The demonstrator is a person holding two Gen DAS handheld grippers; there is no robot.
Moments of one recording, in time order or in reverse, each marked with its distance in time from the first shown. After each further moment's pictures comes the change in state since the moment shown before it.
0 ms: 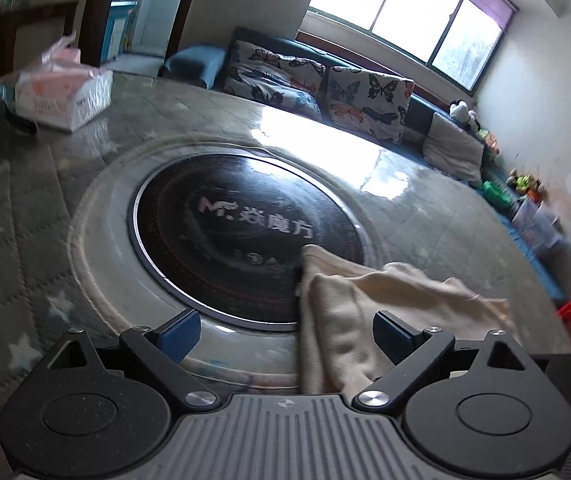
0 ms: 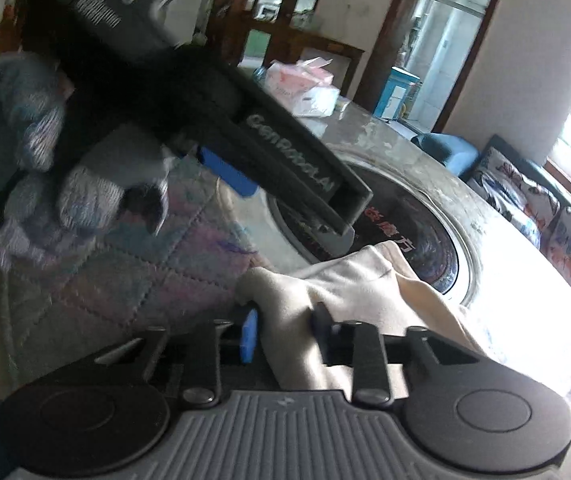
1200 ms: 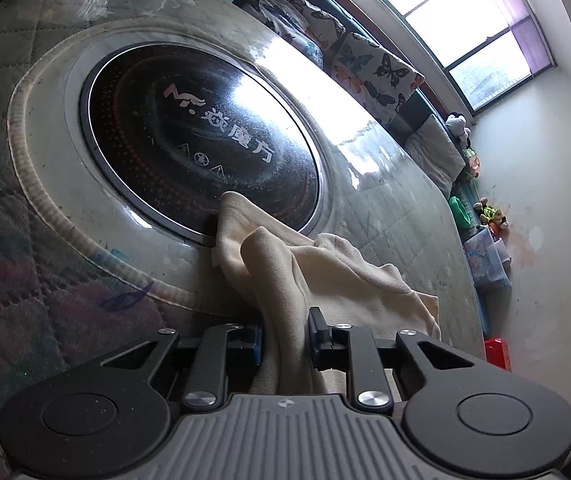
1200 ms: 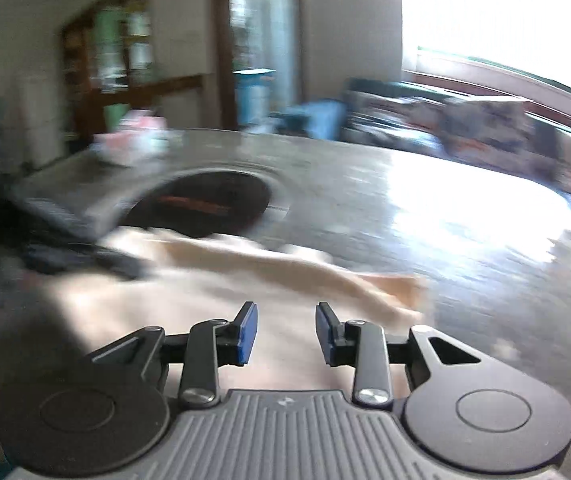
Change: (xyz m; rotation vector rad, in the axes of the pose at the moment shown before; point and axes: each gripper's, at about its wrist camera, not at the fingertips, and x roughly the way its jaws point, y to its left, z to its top) left arm 0.018 -0.006 -0.020 -0.317 0.169 -0.160; right arm -0.082 -0.136 -0.098 0.534 -0.054 -0.219
